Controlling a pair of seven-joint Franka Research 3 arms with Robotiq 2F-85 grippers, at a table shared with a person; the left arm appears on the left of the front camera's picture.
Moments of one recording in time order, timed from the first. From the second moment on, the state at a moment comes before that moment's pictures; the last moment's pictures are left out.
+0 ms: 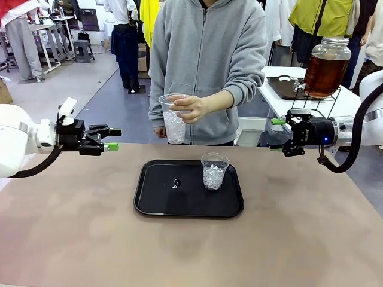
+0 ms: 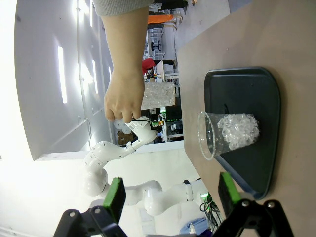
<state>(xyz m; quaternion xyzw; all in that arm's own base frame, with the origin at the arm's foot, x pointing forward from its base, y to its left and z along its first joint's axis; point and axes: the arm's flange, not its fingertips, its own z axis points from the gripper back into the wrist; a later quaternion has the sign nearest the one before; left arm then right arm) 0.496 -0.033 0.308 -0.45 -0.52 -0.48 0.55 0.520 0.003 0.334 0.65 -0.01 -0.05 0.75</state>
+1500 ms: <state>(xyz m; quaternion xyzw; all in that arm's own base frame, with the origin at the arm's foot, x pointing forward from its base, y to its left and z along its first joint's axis) 0.496 -0.033 0.308 -0.45 -0.52 -0.48 0.55 0.520 0.003 0.334 0.65 -0.01 -0.05 0.75</state>
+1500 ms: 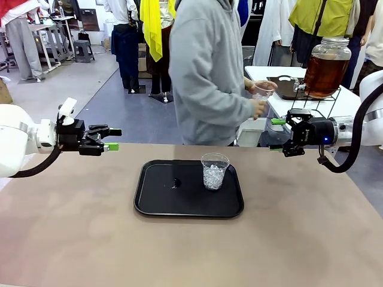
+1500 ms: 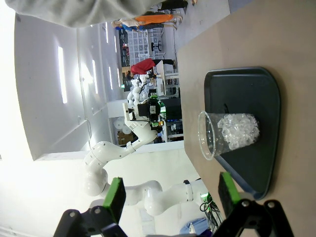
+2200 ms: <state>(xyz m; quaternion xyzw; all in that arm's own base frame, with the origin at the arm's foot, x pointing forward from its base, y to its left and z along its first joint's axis) 0.496 -0.033 0.308 -0.45 -0.52 -0.48 0.55 0.520 0.003 0.334 0.65 -0.01 -0.05 0.75</state>
